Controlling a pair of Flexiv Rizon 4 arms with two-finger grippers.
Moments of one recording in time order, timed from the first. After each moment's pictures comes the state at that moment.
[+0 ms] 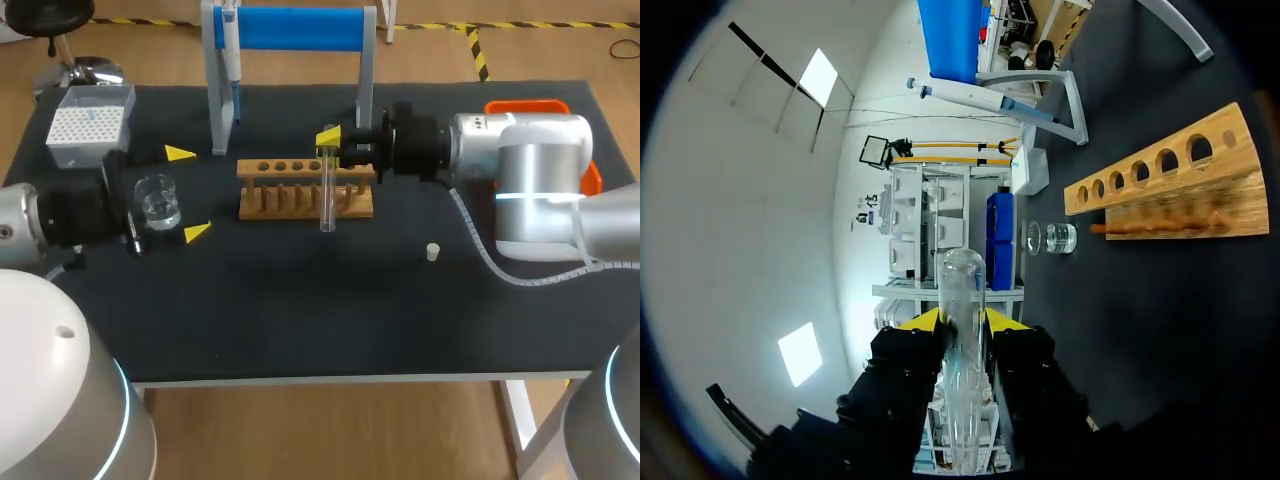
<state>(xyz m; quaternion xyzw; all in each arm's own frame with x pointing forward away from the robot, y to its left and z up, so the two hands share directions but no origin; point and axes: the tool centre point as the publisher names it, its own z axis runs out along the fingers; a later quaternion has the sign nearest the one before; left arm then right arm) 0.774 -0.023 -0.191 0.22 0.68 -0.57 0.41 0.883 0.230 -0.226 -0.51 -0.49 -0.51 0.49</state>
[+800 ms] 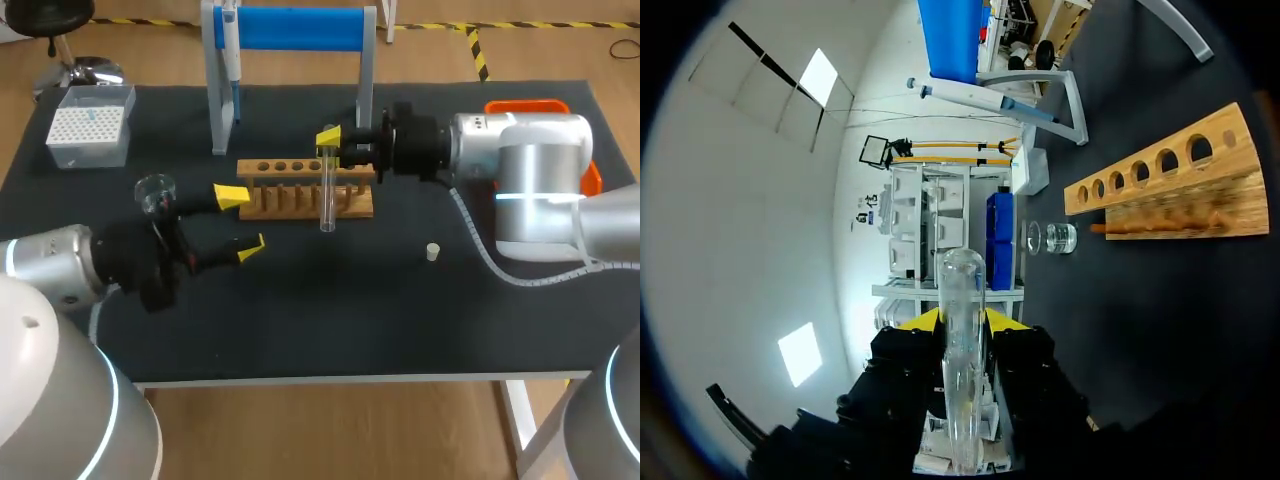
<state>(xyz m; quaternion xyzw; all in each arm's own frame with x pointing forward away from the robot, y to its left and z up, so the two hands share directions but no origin) 0.716 -0.101 -0.181 0.43 0.50 -0.46 0.60 0.883 0.230 -0.226 -0.51 -0.49 -0.51 0.49</state>
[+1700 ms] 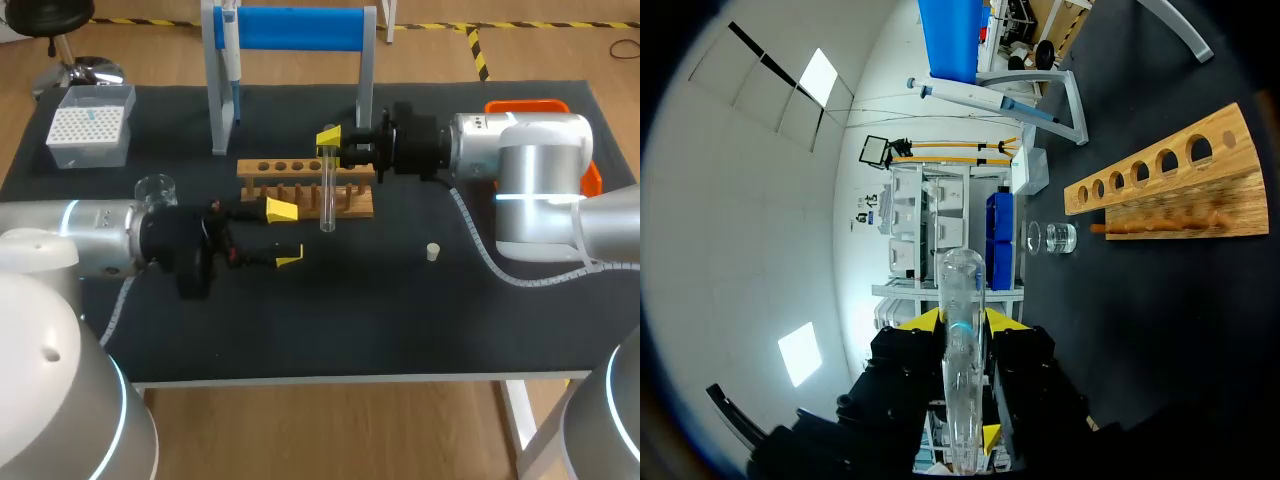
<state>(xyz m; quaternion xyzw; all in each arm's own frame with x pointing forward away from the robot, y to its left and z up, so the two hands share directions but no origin) 0.714 -0.154 -0.203 0.52 0.45 -0.48 0.54 0.883 0.230 -0.226 -0.51 -0.49 -0.51 0.49</state>
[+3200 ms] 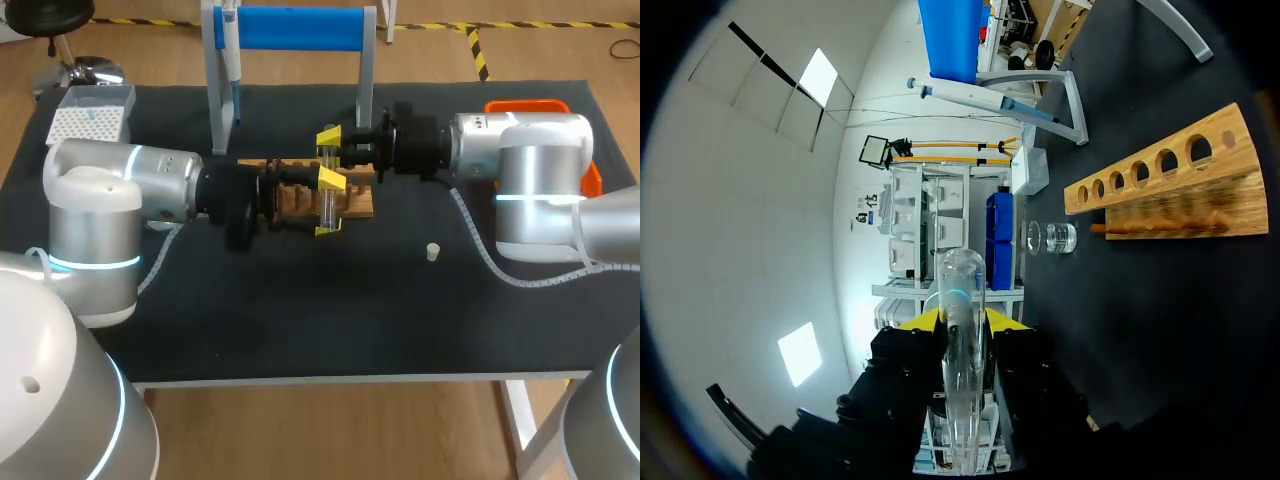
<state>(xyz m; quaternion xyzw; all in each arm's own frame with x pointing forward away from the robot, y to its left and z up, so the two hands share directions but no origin) 0.777 -0.209 -0.218 0.56 0.46 -0.49 0.48 0.883 0.229 -0.226 -0.51 -0.49 -0.51 0.49</state>
